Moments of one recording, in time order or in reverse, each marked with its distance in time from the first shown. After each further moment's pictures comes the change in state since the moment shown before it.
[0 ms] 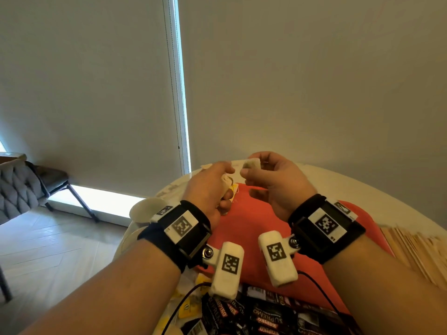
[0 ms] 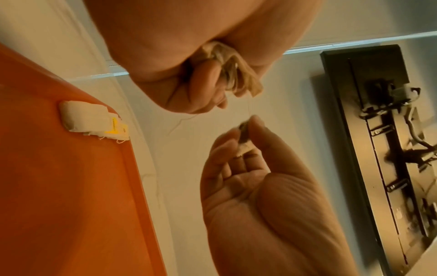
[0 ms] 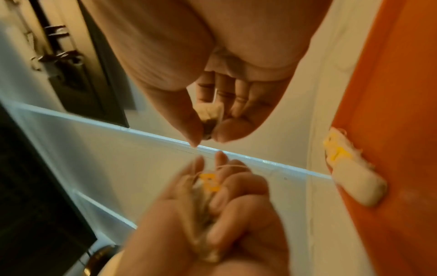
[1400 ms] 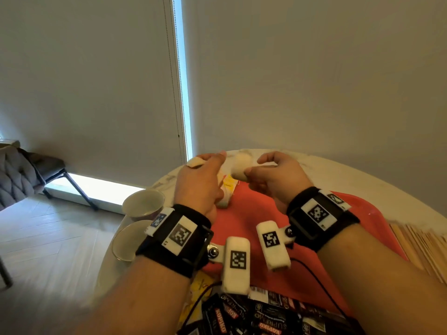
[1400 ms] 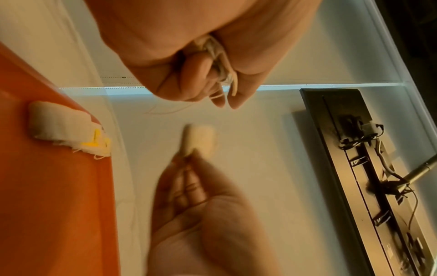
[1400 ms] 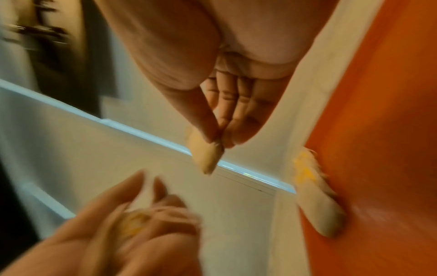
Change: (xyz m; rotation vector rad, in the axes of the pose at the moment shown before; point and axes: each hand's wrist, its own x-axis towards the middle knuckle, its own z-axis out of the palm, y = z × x) left_hand 0.011 -0.011 -0.006 -0.069 0.143 0.215; right_hand 0.034 0.033 -0.014 -0.100 0.139 0.101
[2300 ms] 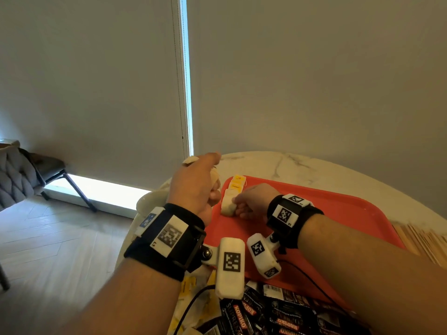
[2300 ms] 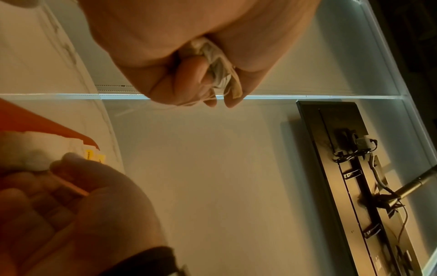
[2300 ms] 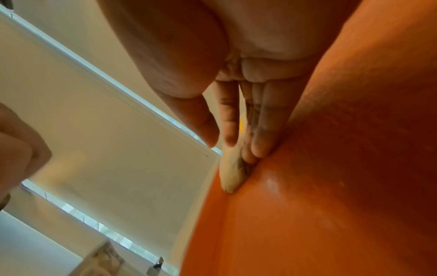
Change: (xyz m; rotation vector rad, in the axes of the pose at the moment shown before) left_hand -0.001 0.026 -0.032 -0.009 -0.019 -0.115; right_hand 0.015 0.036 0.049 -0.443 -0.140 0.432
